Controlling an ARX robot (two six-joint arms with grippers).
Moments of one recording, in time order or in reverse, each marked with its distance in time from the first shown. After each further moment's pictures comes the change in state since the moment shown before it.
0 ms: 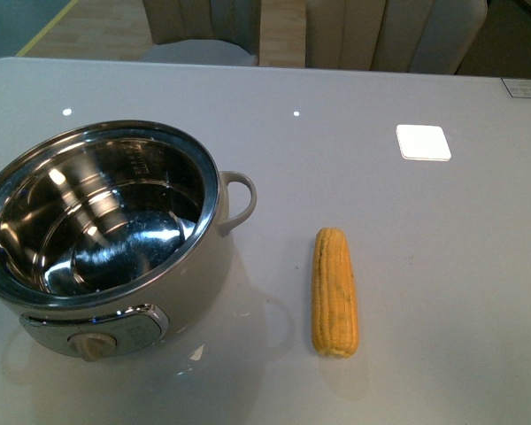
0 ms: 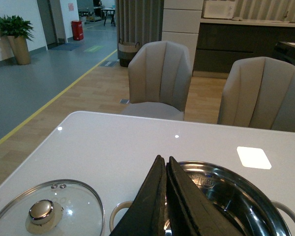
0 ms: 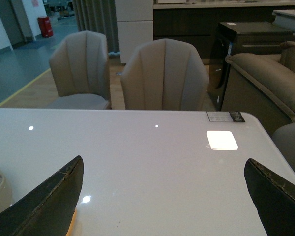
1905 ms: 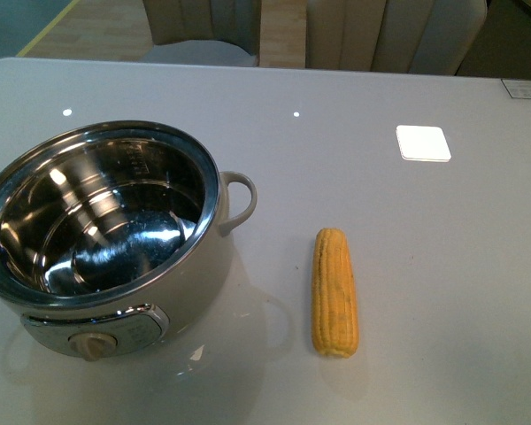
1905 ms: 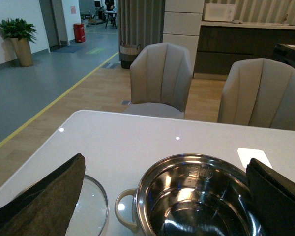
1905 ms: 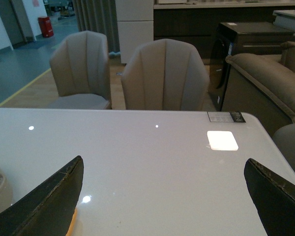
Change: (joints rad) left arm 0.000 -0.486 0.000 -0.484 -0.001 0.003; right arm 0.085 0.274 0.157 -0.361 0.195 0.143
